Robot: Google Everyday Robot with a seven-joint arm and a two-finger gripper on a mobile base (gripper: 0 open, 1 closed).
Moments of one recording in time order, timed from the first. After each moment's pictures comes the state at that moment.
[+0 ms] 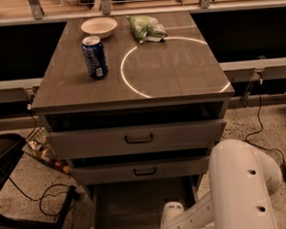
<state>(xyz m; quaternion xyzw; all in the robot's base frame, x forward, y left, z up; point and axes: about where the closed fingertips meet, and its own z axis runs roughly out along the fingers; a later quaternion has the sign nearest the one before) 0.345 -0.061 0.159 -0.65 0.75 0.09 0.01</state>
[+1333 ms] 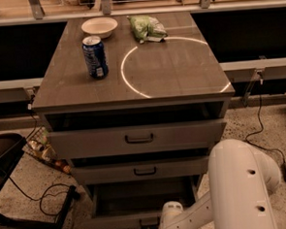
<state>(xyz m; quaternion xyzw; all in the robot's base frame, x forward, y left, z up) 0.343 -0.061 0.158 -0.65 0.75 0.09 0.00</state>
